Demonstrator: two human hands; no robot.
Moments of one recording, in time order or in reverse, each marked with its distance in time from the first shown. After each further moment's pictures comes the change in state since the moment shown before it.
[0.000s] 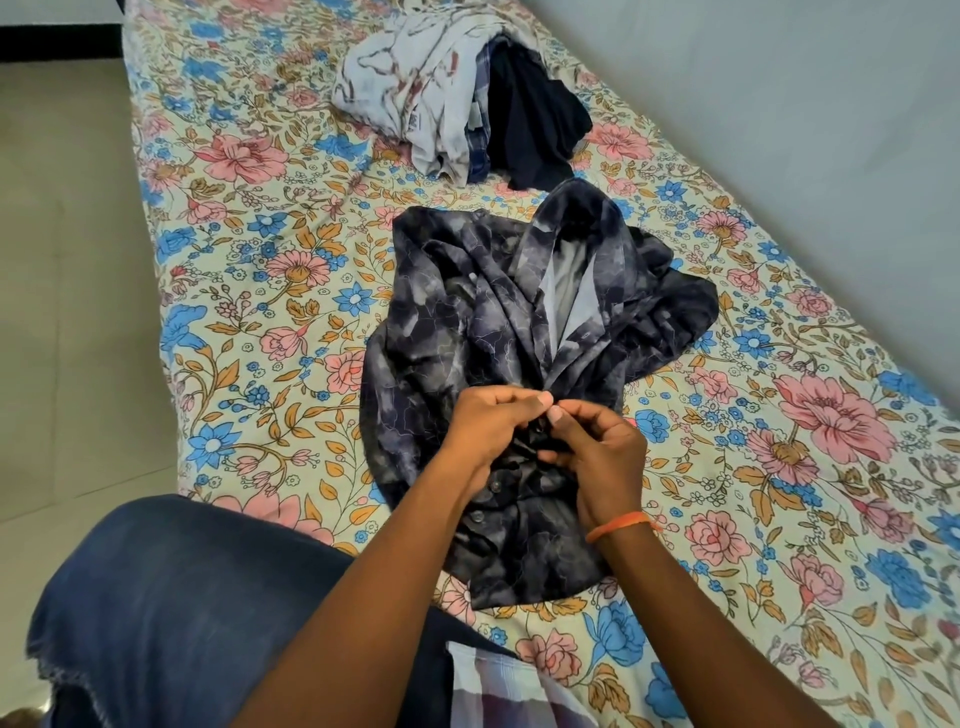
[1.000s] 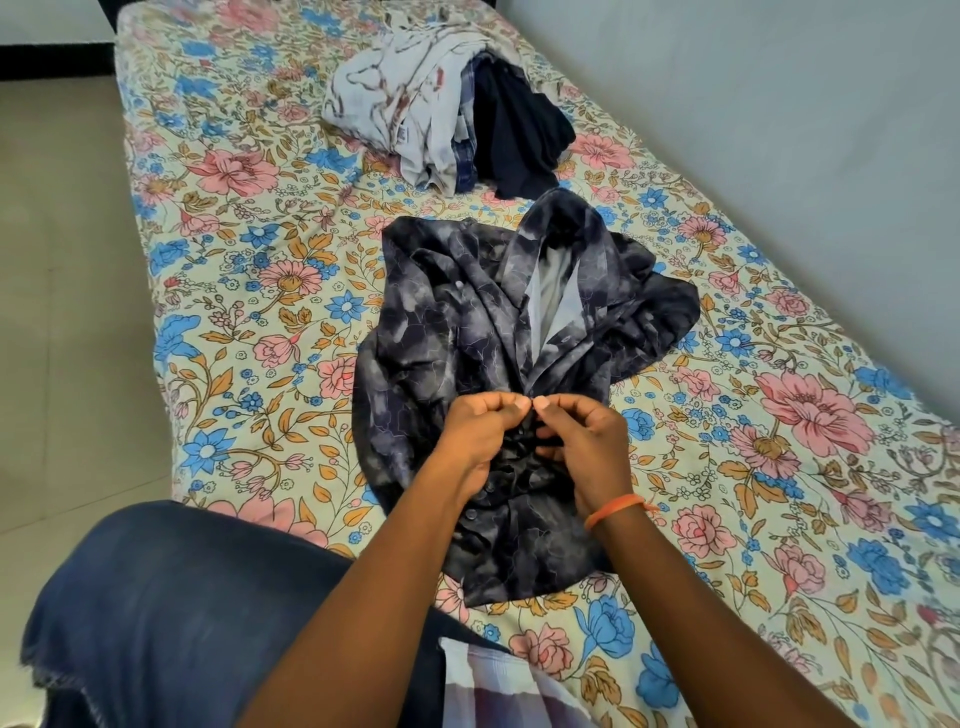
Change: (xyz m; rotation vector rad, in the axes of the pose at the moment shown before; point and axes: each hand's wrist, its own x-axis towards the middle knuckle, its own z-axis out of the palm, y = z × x) left_hand 0.007 -0.015 0.001 -0.081 -0.017 -0.031; right_hand 0.002 -0.017 0.003 -0.207 -0.055 0.031
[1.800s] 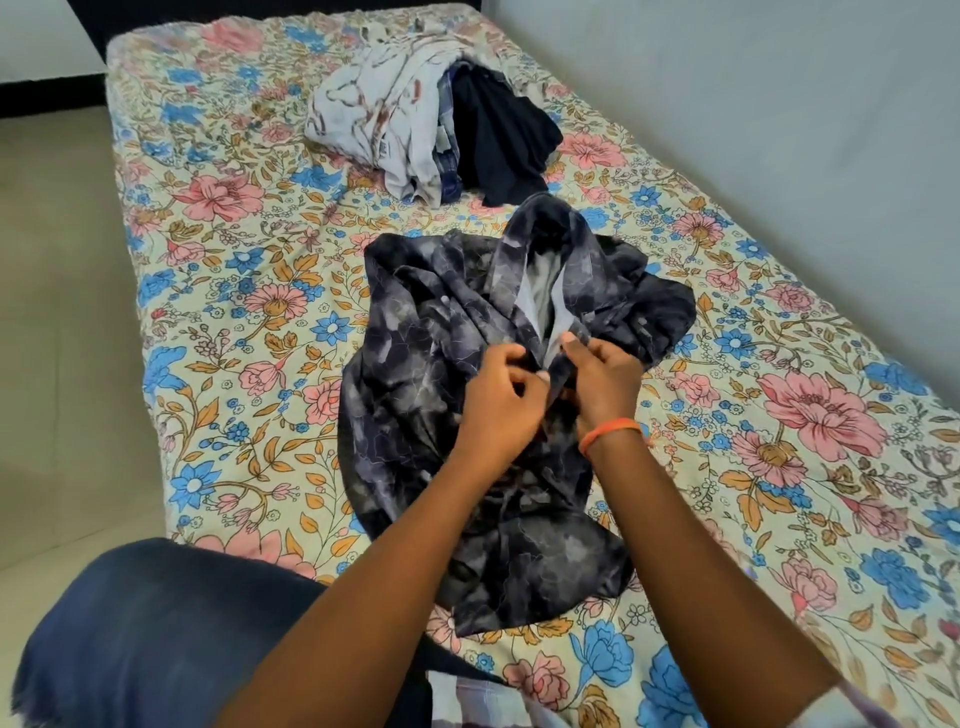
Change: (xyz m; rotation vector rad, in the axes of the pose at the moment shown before) left_hand 0.013 0.035 0.038 0.566 0.116 0.331; right_hand 0.078 -0.035 0.006 0.145 0.240 0.018
